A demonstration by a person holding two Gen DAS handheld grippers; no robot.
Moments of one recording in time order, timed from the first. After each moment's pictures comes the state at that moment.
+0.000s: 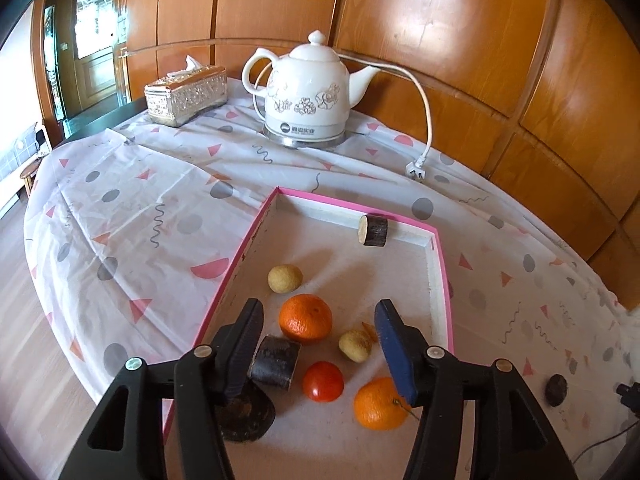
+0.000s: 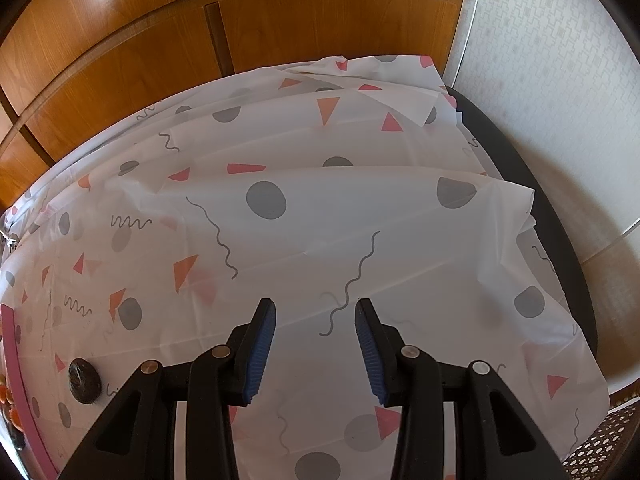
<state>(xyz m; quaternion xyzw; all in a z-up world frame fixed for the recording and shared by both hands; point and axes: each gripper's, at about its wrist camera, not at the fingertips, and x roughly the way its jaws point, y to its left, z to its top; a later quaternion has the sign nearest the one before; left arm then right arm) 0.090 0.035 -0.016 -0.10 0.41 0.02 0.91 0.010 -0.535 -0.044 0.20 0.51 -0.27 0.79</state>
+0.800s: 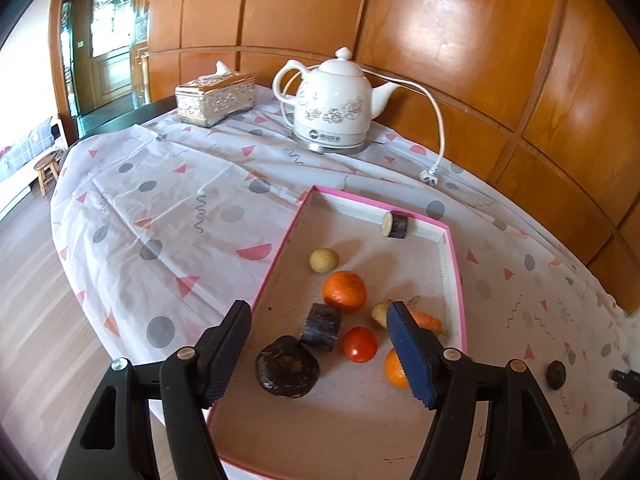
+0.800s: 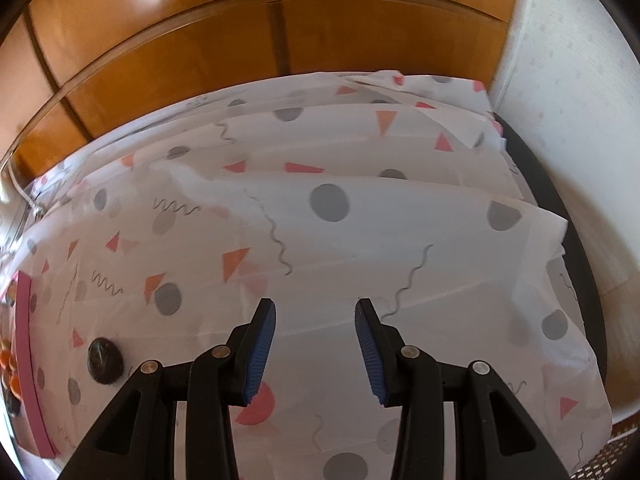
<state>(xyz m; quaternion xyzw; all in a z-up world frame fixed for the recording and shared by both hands) 0.047 0.064 -0.008 -0.11 0.40 0.04 0.91 0.023 -0.506 -0.039 0.16 0.51 -0.20 0.82</state>
